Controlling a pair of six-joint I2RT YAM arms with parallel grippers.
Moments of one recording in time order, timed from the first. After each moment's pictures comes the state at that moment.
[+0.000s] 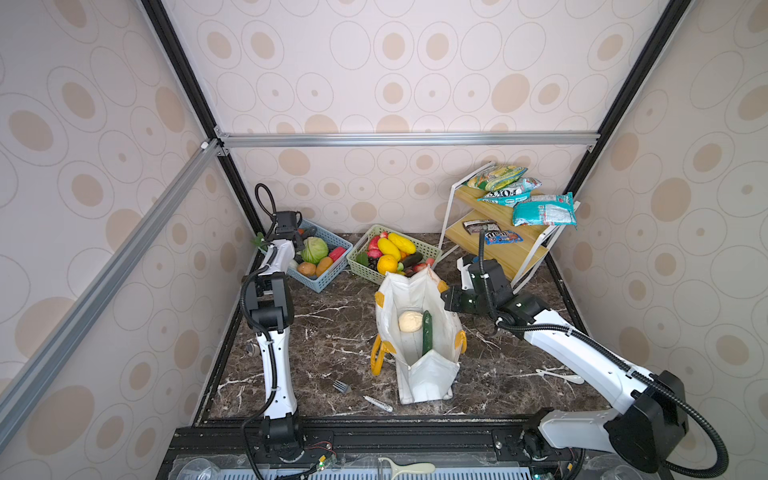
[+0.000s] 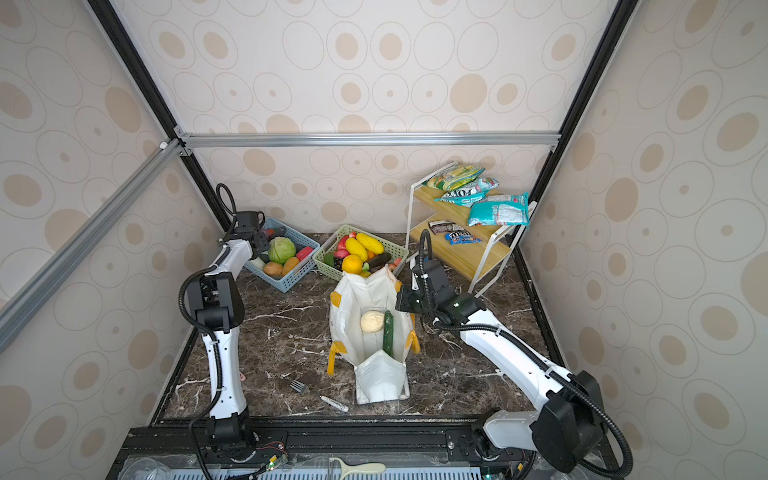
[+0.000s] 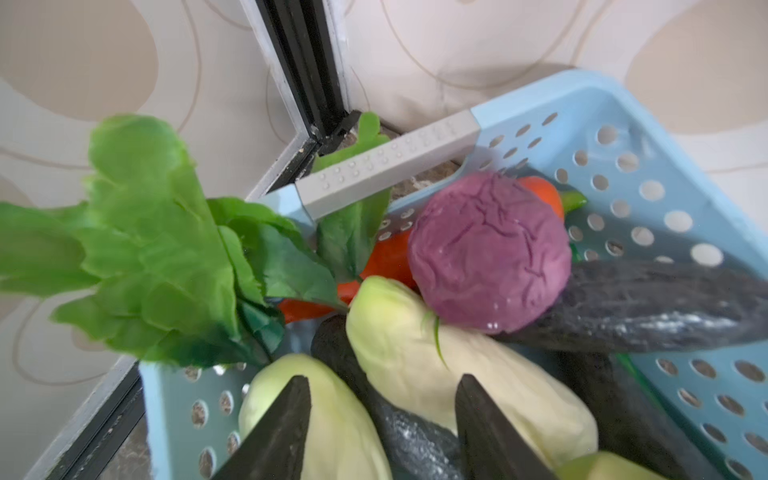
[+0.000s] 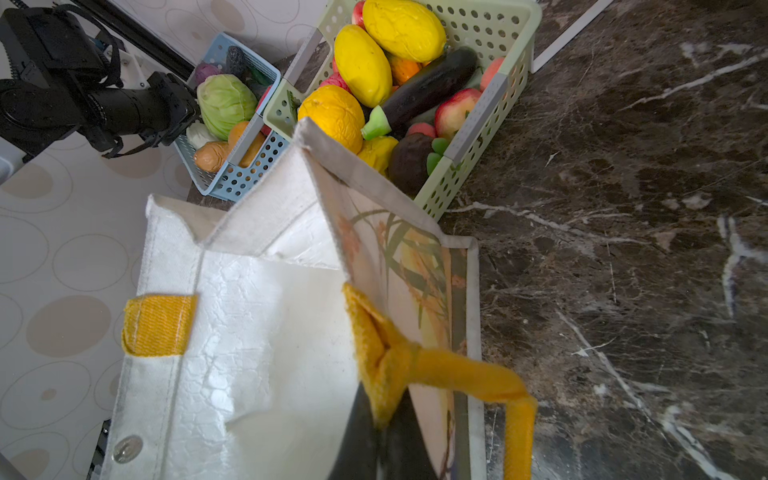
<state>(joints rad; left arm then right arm) 0.14 2.43 2.12 -0.49 -0.32 -0.31 0.56 1.29 1.07 -0.46 -0.06 0.61</state>
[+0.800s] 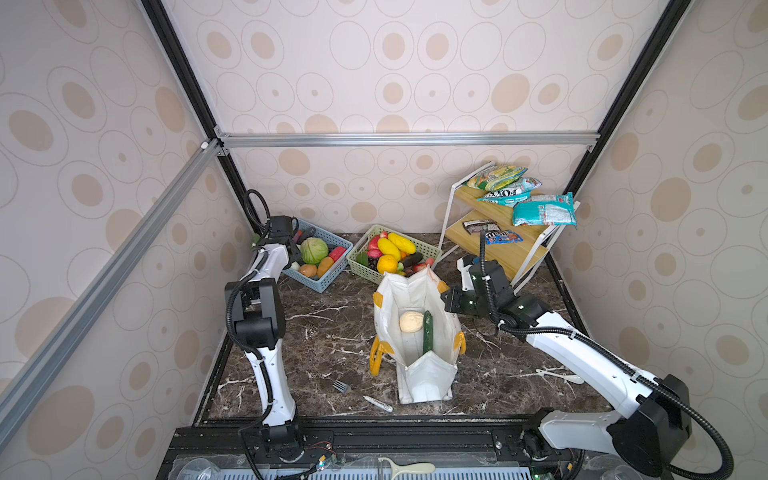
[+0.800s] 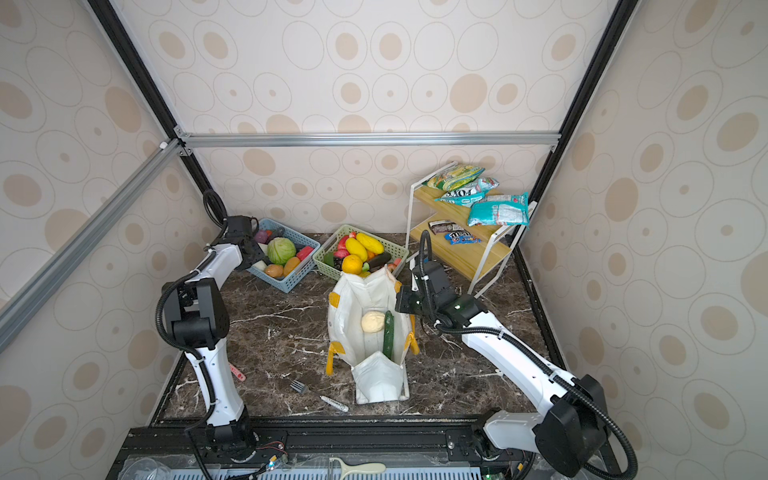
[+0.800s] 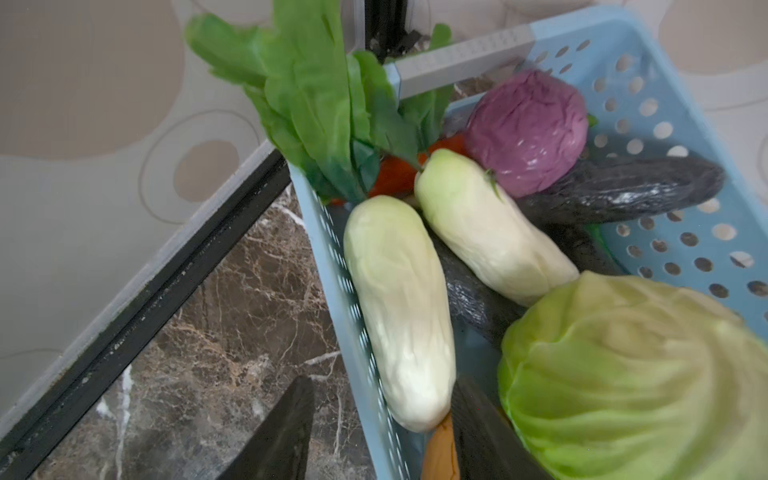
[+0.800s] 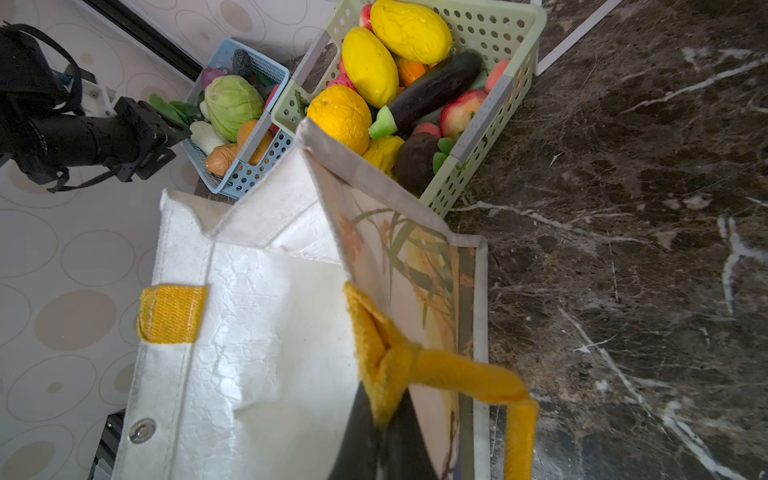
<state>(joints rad) 0.14 2.14 1.78 -0.57 -0.30 -0.50 0.58 1.26 1.06 -0.47 -0.05 0.61</state>
